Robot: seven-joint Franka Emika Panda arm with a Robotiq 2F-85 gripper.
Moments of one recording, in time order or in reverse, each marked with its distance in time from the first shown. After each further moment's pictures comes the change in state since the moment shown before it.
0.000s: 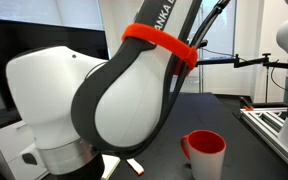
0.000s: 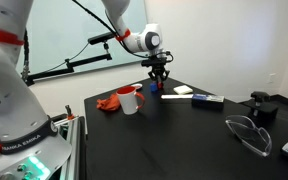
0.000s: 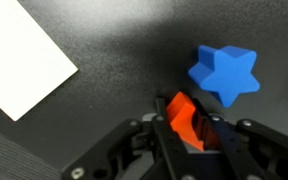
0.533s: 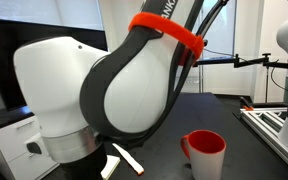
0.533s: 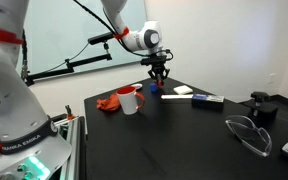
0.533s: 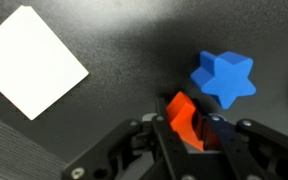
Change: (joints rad) arm -0.006 -0.048 -0.006 -0.045 -0.003 0.016 0.000
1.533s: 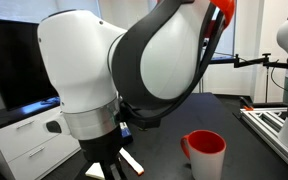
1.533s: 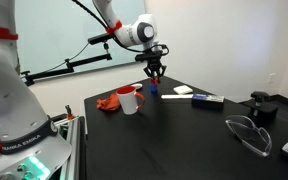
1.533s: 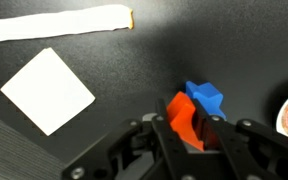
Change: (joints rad) arm -0.009 -0.143 -0.001 -0.150 0.002 0.000 0.001
